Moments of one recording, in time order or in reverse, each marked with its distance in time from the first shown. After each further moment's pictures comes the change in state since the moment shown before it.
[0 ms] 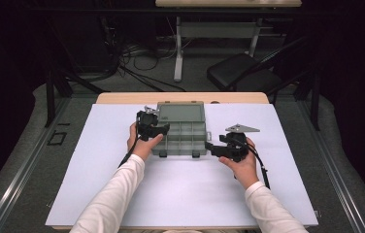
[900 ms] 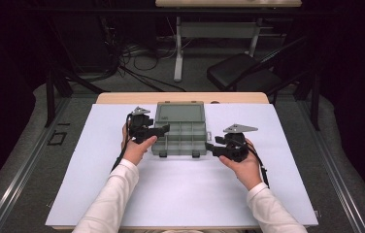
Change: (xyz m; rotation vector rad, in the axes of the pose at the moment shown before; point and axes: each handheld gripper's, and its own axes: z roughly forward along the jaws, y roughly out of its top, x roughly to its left) left arm 0.010 -0.006 -0.023 -0.080 -0.183 -0.069; right arm 0.006 0.004 -0.004 0.046 0.035 -0.099
